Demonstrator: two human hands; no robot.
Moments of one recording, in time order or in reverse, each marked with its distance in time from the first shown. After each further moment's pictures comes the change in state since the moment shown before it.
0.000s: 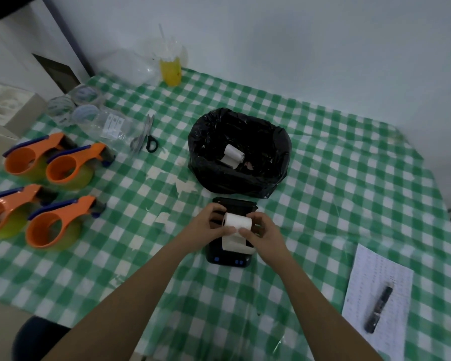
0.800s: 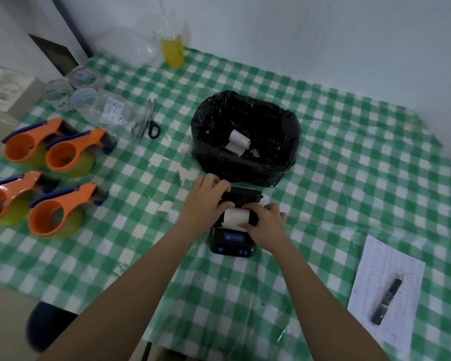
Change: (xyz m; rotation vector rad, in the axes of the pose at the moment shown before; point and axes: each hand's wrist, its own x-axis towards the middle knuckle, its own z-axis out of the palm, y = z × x) left_hand 0.011 0.011 -0.007 0.879 0.377 0.394; right_hand 0.025 0.016 0.008 -0.810 0.049 -0.134
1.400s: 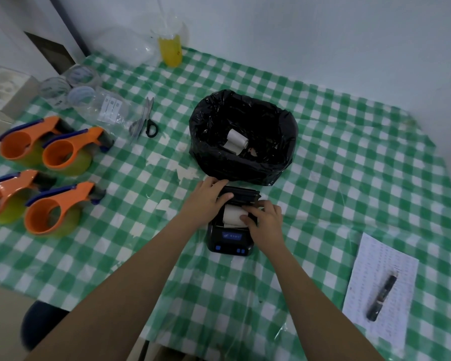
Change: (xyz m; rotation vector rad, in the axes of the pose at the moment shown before) left_hand 0.014 -0.006 0.012 -0.173 -0.267 -0.179; right_hand -0.002 0.010 0.017 0.078 0.197 -0.022
